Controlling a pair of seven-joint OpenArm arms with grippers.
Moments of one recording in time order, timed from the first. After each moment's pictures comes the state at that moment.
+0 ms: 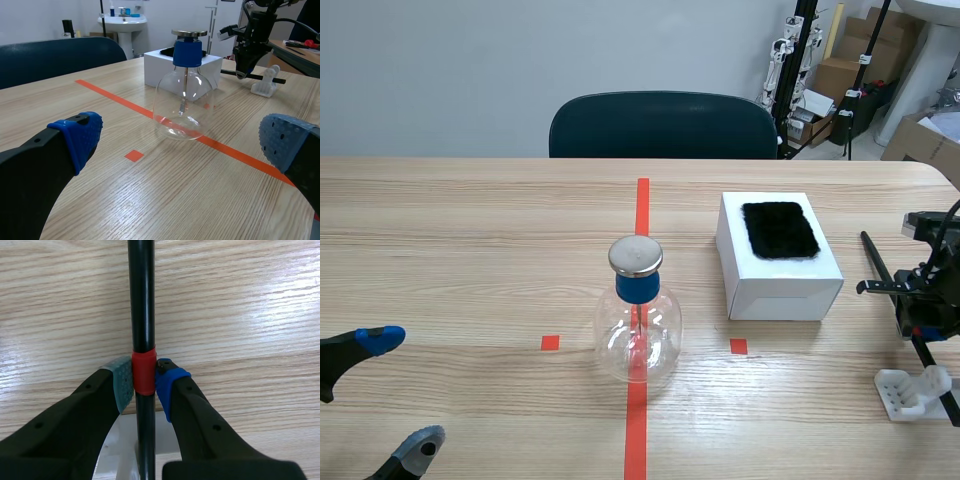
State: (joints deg) left arm 16.4 -32.8 12.9 51.1 17.2 -35.3 -86.8; right arm 22.4 28.0 -8.0 49.0 25.6 4.5 -60.8
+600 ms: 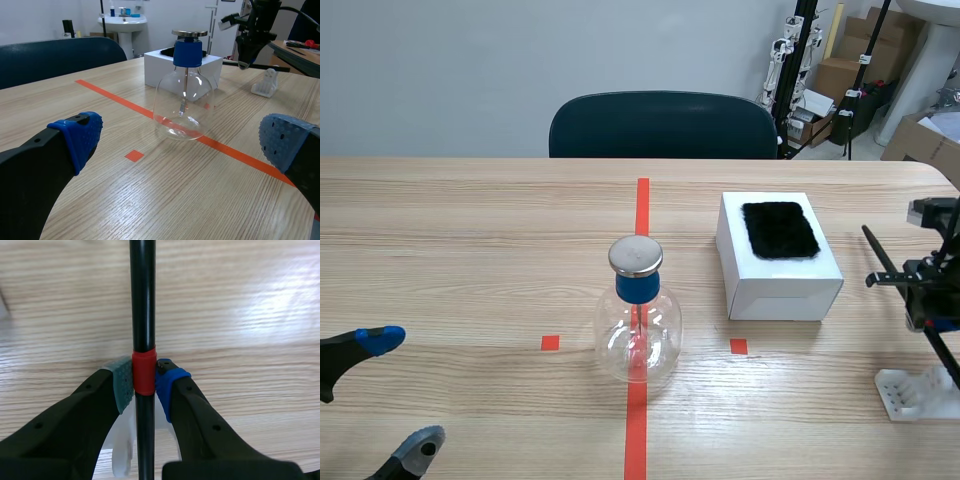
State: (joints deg) left arm 16.4 -32.8 12.9 51.1 17.2 -35.3 -86.8; right arm 19.6 30.9 -8.0 59.6 26.0 4.6 -66.4
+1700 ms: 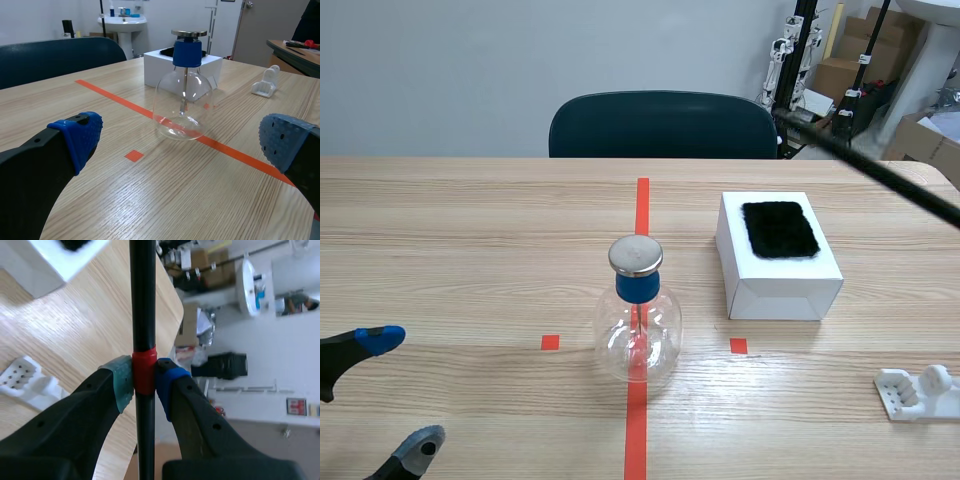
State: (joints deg) left arm 16.4 -32.8 12.9 51.1 17.2 -35.3 -86.8; right arm -58.1 20.6 18.5 130.3 -39.3 4.2 -4.0
